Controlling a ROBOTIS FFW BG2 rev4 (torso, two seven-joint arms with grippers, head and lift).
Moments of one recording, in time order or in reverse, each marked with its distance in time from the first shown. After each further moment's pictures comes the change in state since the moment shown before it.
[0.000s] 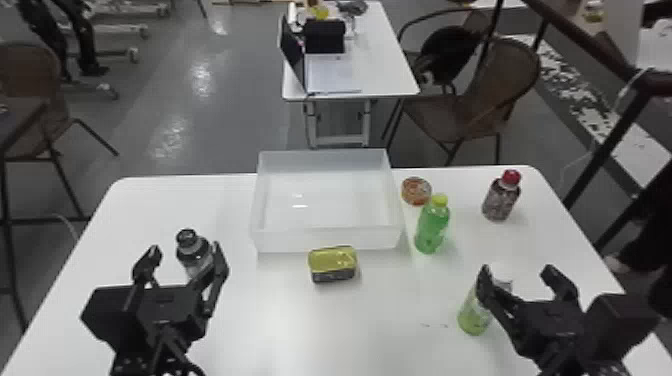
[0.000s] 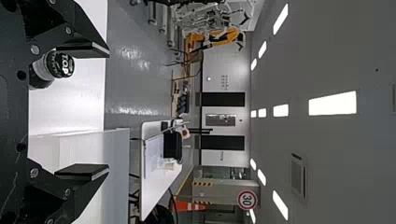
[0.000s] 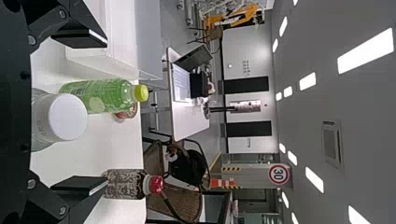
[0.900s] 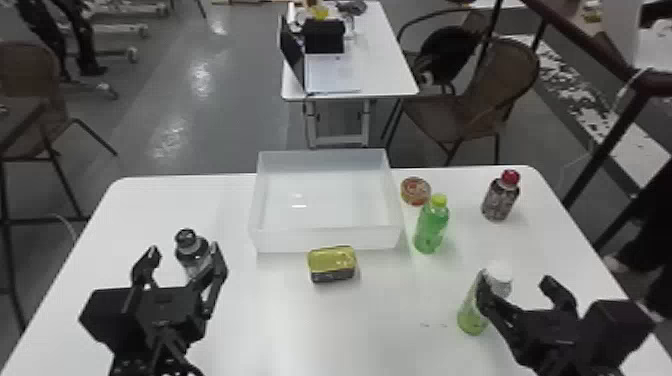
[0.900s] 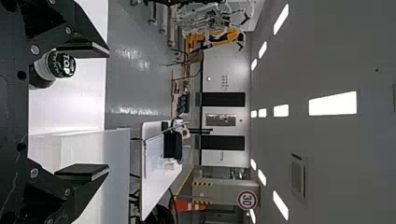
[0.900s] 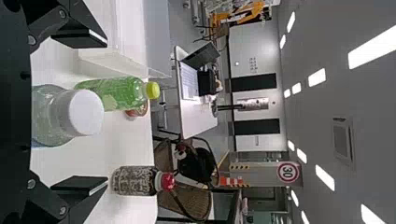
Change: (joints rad) left arm 0.003 -0.001 0.000 0.002 0.000 -0.005 0.000; right arm 0.012 0.000 -0.007 0.011 -0.005 0.027 0.000
